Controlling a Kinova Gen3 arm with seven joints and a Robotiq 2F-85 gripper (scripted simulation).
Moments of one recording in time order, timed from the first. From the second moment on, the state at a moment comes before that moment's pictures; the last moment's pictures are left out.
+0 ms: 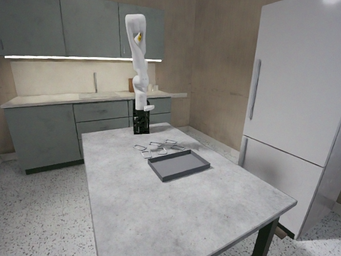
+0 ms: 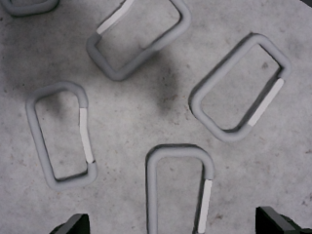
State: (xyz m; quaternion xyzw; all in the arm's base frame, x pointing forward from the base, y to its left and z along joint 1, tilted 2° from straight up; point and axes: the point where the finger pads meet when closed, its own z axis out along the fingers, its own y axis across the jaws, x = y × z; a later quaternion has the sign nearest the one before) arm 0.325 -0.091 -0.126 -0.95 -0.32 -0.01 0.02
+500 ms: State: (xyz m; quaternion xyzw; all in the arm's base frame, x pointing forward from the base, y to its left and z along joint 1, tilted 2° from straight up) arm 0.311 -0.107 -0.144 -0.95 -0.30 -0.01 0.02
